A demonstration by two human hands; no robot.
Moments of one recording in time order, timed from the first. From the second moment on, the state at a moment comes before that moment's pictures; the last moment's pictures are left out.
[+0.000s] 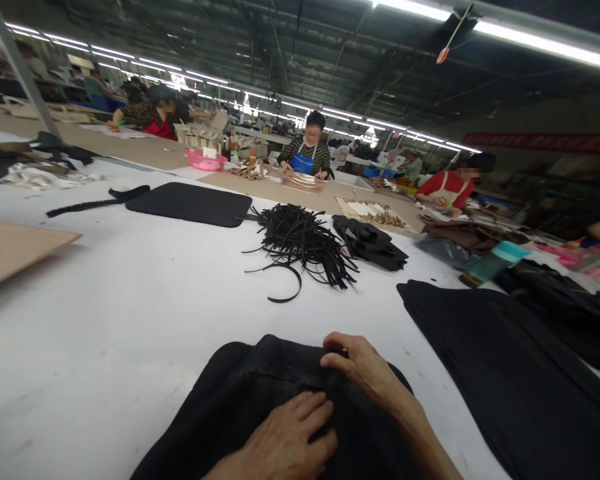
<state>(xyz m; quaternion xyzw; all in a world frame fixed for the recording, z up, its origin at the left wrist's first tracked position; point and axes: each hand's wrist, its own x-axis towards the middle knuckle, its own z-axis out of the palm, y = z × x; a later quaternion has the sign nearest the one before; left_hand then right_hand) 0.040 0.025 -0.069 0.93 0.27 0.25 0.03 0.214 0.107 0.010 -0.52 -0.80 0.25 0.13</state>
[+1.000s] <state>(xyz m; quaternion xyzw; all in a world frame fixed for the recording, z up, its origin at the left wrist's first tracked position) 0.043 0.023 -0.068 0.93 0.26 0.25 -0.04 0.251 0.107 -0.022 -0.55 -0.77 0.02 0.32</state>
